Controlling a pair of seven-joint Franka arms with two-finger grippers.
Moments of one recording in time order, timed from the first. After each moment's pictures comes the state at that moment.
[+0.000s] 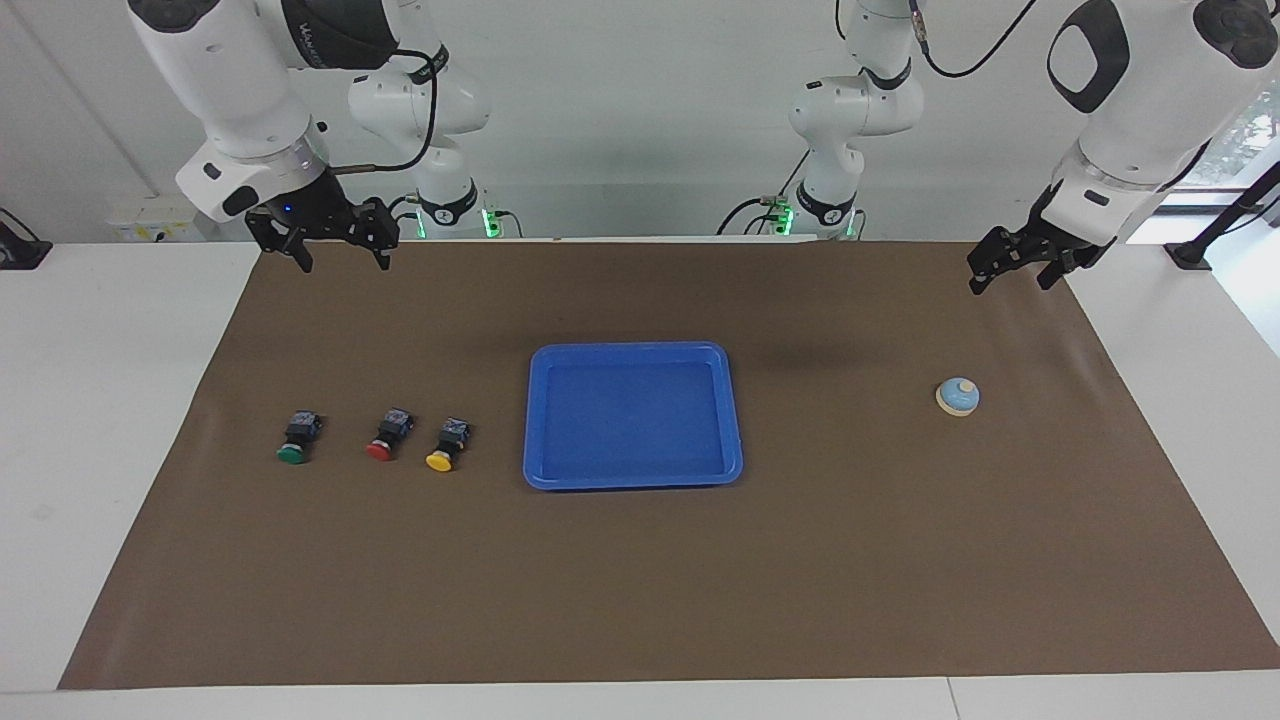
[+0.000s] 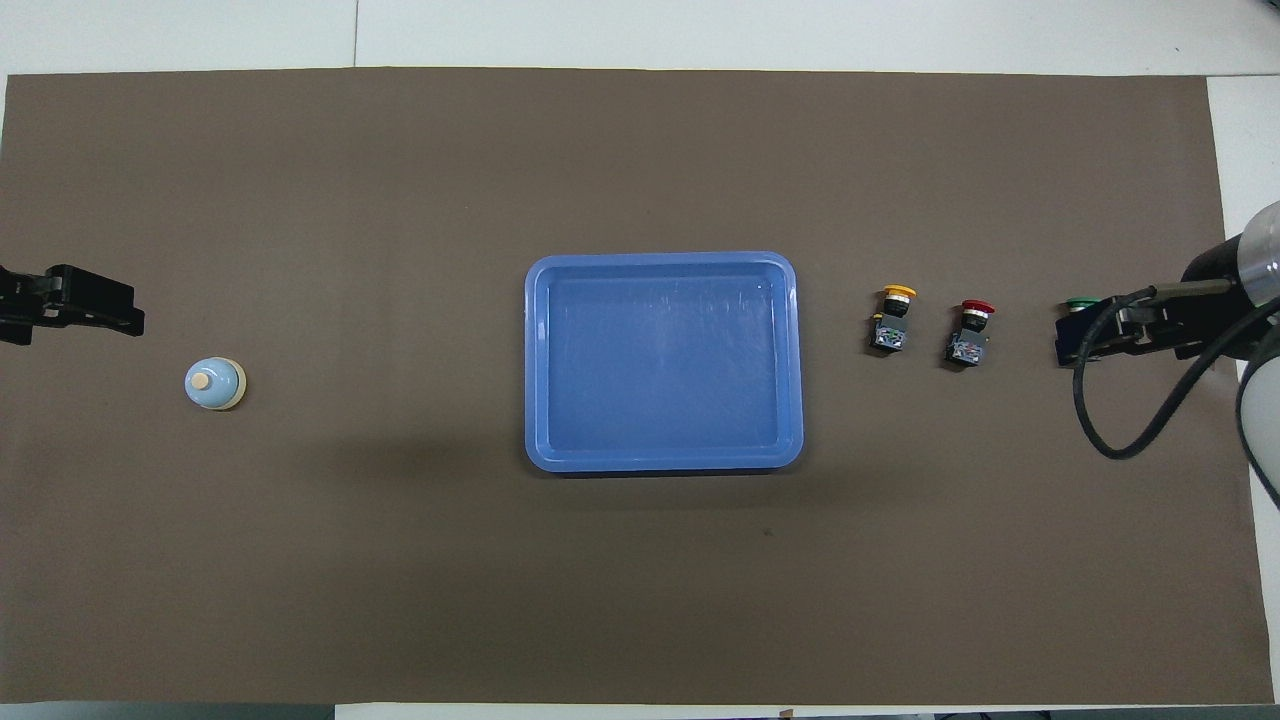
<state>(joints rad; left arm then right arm) 0.01 0.00 -0.01 -1.64 0.00 1.57 -0.01 0.00 -0.03 0.05 -1.64 -0.01 1.49 0.03</state>
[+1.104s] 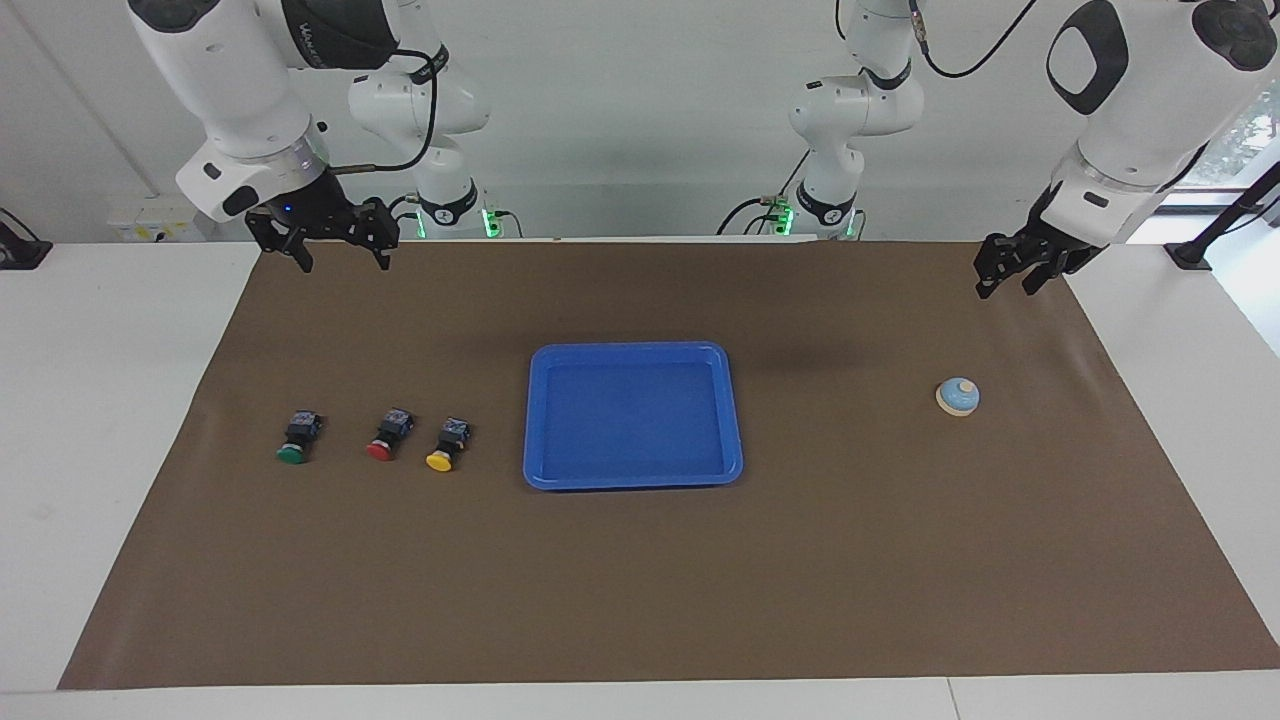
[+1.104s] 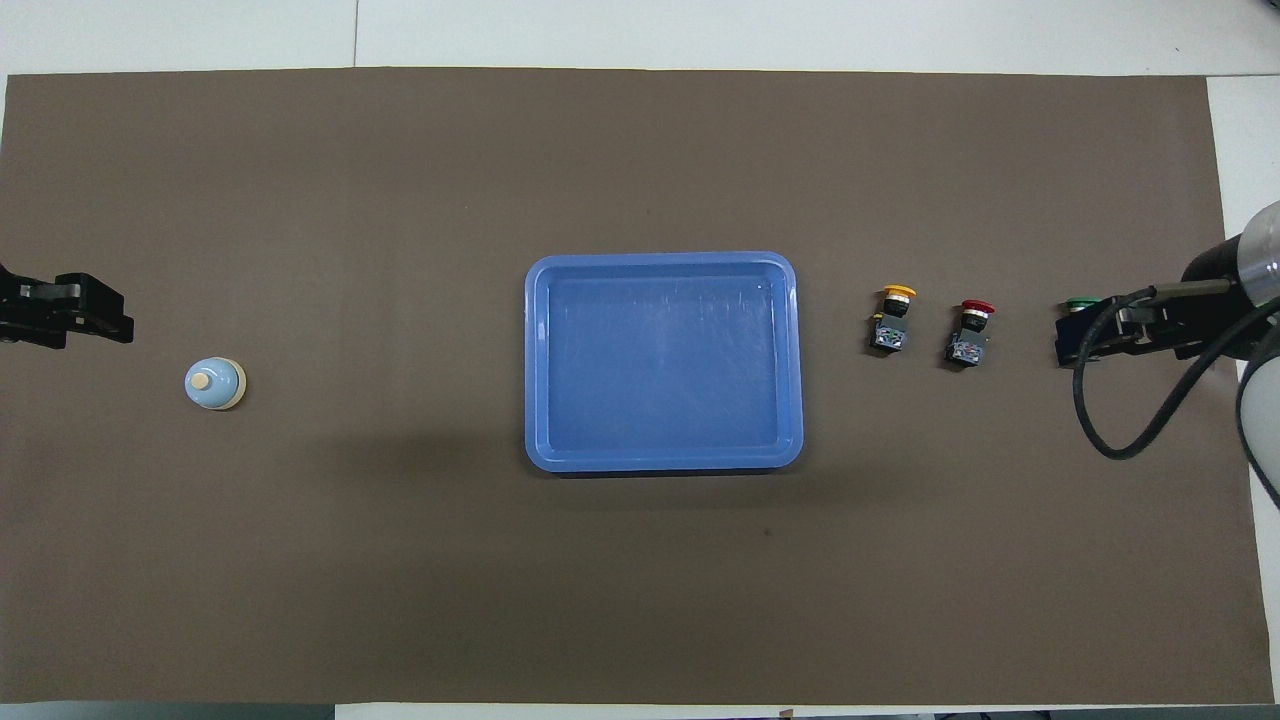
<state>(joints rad) 0.01 -0.01 -0.01 -1.68 0.00 1.59 -0.01 0.00 -0.03 0.05 -1.64 -0.01 1.49 0.03</state>
